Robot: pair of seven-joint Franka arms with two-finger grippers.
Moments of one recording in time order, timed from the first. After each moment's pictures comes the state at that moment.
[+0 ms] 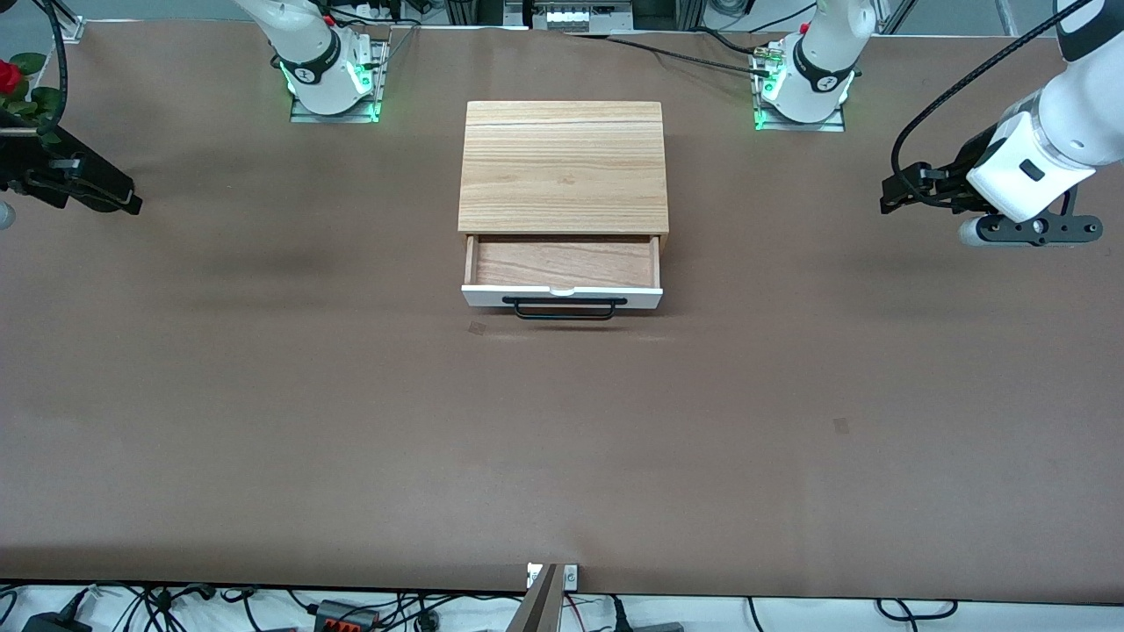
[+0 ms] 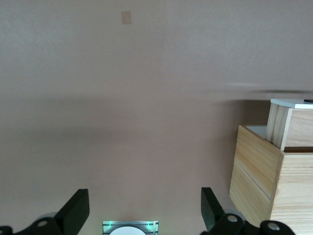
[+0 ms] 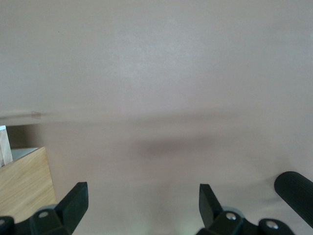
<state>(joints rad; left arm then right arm) 0.11 0.00 -0.20 -1.66 -0.07 1.50 -0.13 -0.04 -0.02 -0.01 -1.63 0.01 1.56 0.04</state>
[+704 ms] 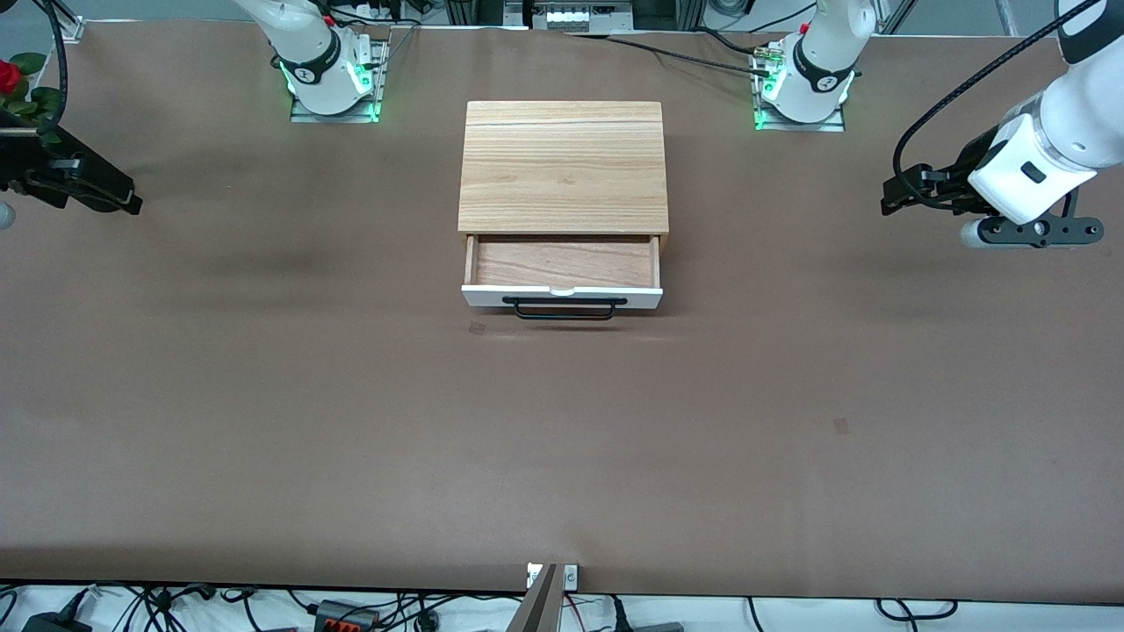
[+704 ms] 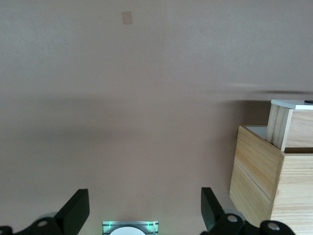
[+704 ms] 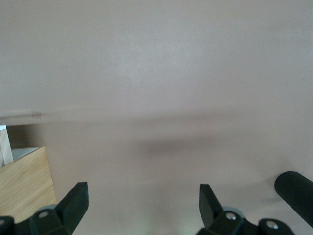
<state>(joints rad) 0.11 0.01 -0.20 -1.66 -0.07 1.50 -0.13 -0.04 -0.02 -0.01 -1.63 0.02 1.56 0.04</state>
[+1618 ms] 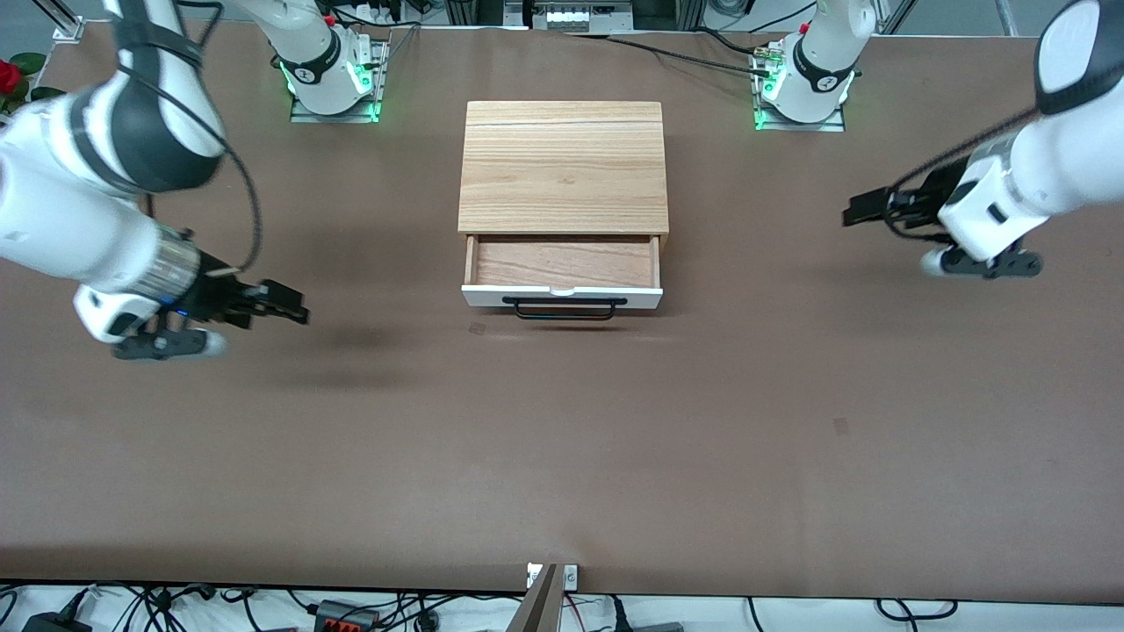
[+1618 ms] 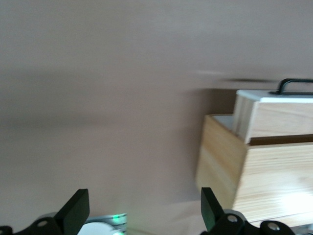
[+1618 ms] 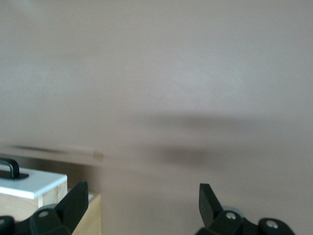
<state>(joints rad) 0.12 0.12 -0.21 -1.66 -0.26 1.53 -0.13 0.17 0.29 0.01 -1.64 0.22 1.99 0.04</state>
